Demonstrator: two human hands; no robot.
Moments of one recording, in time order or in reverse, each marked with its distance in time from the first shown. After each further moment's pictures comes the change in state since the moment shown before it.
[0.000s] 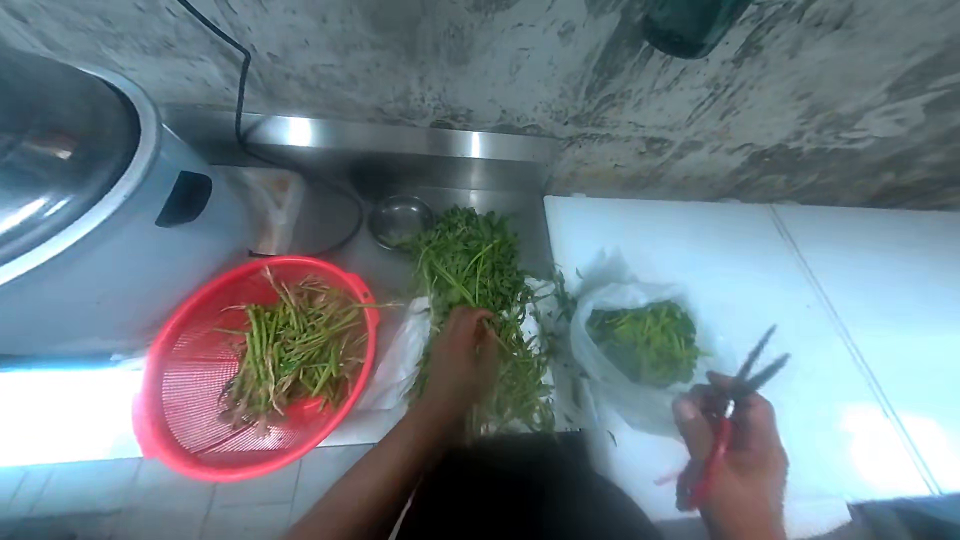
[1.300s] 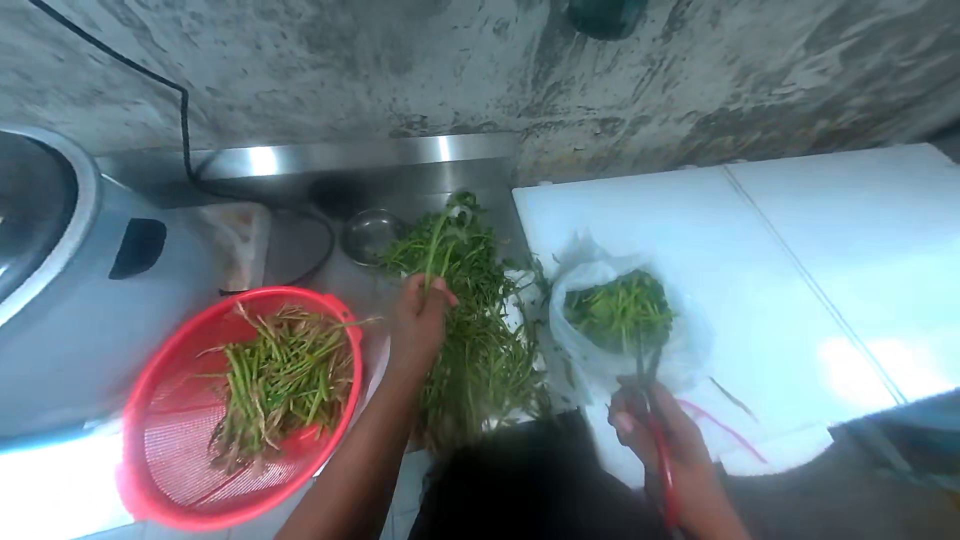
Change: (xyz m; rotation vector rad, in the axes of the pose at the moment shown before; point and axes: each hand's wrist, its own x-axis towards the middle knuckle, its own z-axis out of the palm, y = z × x) left_hand 0.046 -0.003 -0.029 -0.393 0.087 -0.173; right_hand -0.051 0.012 0.010 0.237 -0.266 0.236
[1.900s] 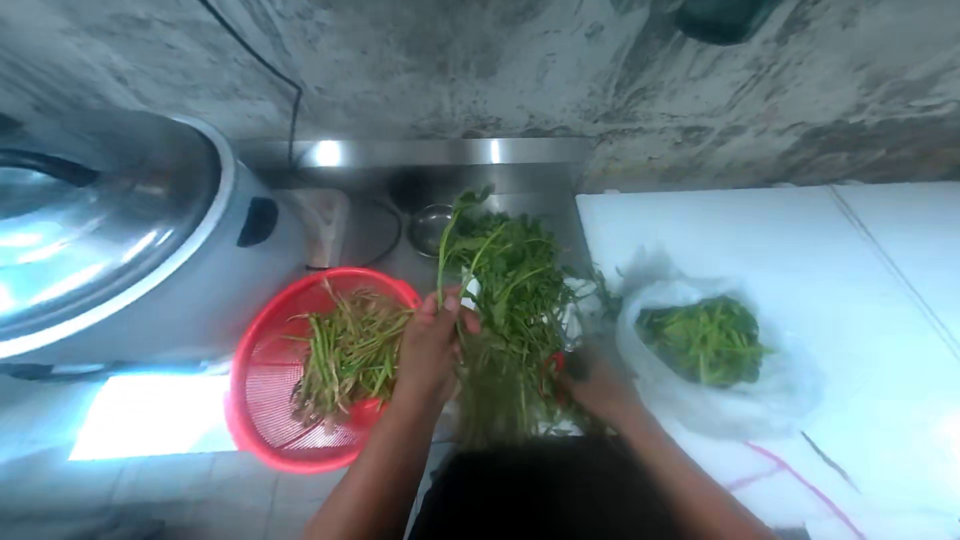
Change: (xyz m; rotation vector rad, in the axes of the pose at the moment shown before) left_hand -0.040 0.018 -0.069 -0.634 0.037 -0.188; right_hand 0.114 0.033 0.112 -0.868 -0.509 0.530
